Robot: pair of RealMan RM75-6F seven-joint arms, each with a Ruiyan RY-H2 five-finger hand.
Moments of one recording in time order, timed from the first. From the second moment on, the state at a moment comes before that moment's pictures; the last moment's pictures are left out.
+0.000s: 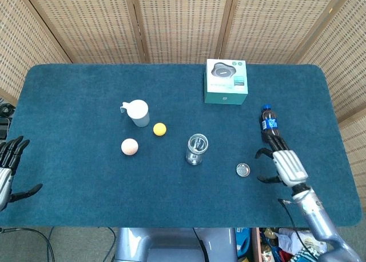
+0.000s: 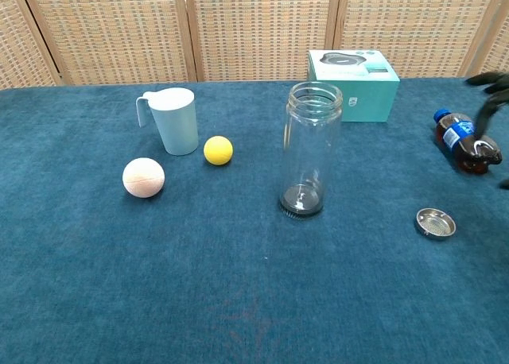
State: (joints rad) left arm -0.09 -1.01 -0.04 -1.73 1.56 1.52 -0.03; right arm 0.39 -1.24 0.16 -1.61 -1.42 1.08 0.10
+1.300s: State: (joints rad) left arm -0.11 -1.01 -0.05 -1.73 1.50 1.46 -0.03; right arm 0.51 -1.47 0.13 -1.38 -1.18 0.91 -0.09
